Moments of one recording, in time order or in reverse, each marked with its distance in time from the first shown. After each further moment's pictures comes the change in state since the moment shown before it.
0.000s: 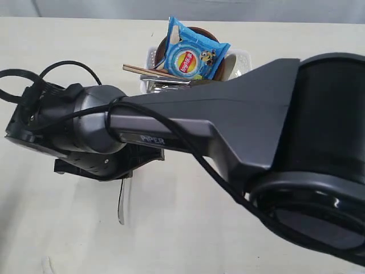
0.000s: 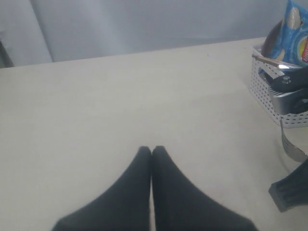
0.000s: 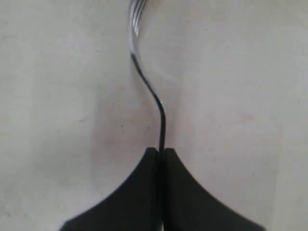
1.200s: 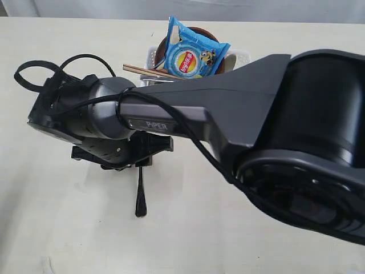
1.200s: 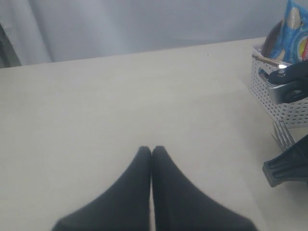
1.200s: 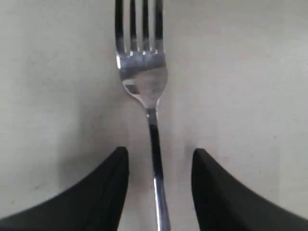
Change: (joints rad) left arm 0.000 0.000 0.000 0.000 0.000 0.000; right arm -0.050 0.047 -0.014 -0.018 0.001 0.017
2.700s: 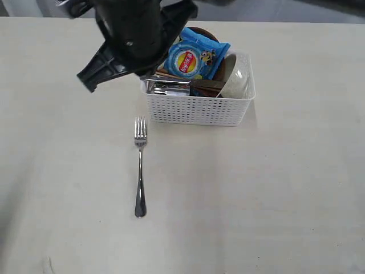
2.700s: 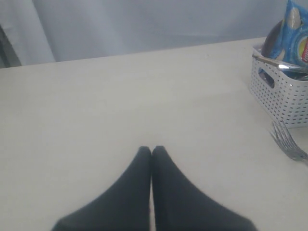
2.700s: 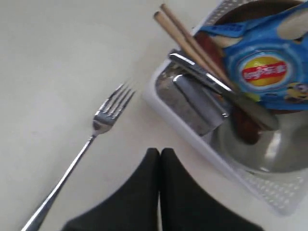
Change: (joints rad) left arm 0.000 0.000 0.000 0.000 0.000 0.000; right arm -0.138 -0.394 0.005 -0.024 0.014 -0.890
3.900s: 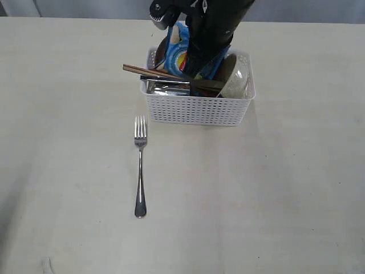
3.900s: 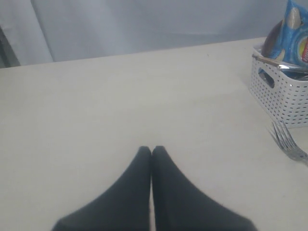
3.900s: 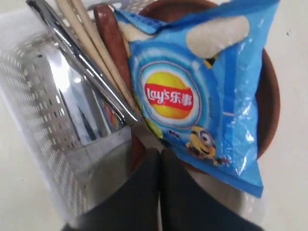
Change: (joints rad) left arm 0.000 0.000 0.000 0.000 0.000 0.000; right arm -0.383 -0.039 0.275 0.203 -0.449 -0.821
